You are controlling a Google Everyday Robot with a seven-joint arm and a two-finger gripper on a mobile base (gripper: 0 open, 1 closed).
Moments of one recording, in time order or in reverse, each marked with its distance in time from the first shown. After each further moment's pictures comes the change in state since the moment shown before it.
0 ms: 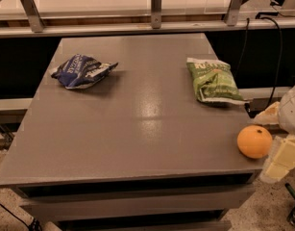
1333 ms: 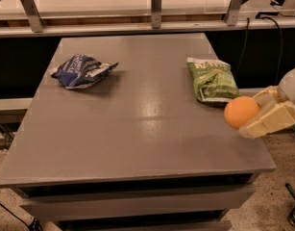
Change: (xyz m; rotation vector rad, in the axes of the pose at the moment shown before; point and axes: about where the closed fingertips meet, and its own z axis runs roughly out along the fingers) arm -0.049 -0.021 -0.028 -0.219 -0.454 0.121
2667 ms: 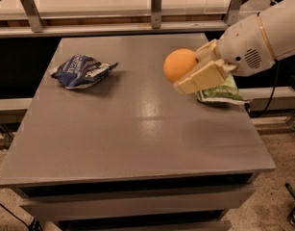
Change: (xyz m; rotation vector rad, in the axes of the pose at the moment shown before) arm -0.162 -0.001 0.033 0.193 -0.170 -0.196
